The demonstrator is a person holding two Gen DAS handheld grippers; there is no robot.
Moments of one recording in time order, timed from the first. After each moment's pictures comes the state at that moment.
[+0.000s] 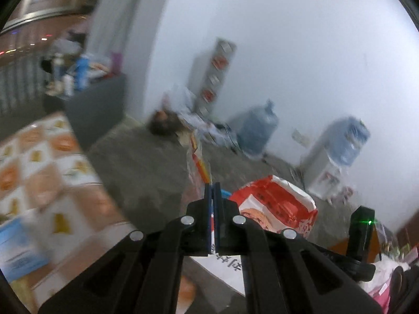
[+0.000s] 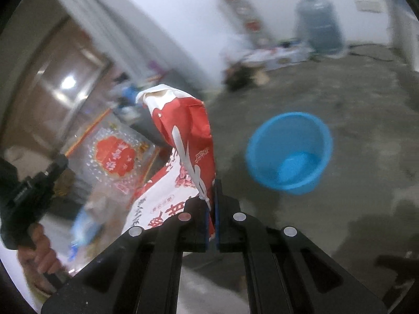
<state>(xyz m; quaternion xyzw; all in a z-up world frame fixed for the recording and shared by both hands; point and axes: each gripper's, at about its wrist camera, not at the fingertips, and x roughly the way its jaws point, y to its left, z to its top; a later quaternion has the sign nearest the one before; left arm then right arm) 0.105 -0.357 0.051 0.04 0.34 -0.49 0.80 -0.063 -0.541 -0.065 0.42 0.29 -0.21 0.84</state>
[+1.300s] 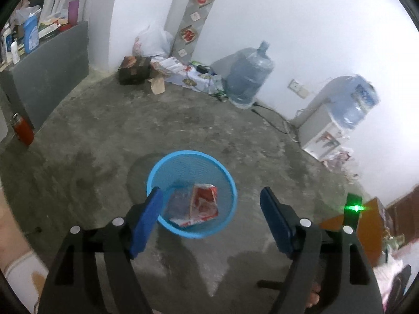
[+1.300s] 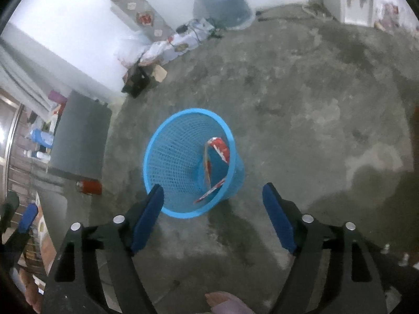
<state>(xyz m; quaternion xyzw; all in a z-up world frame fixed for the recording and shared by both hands) 0.132 -0.507 -0.044 0.10 0.46 -0.52 0.72 -0.094 -0.640 -0.139 0.48 0.34 -0.38 0.72</state>
